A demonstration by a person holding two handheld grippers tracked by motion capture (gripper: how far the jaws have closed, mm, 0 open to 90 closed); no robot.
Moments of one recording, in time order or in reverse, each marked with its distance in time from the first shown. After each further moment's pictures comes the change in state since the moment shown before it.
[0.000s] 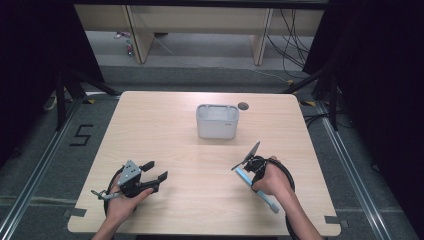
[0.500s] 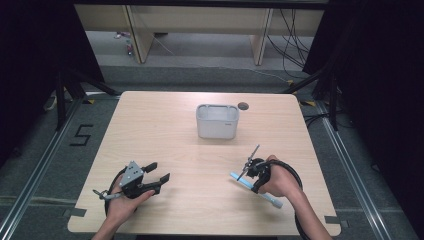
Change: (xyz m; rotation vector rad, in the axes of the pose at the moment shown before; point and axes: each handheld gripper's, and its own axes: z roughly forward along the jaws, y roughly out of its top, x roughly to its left) left arm -0.007 0.001 0.001 0.022 -0.043 0.039; right arm 0.002 -0.010 -0.010 -0.069 0.027 -0.284
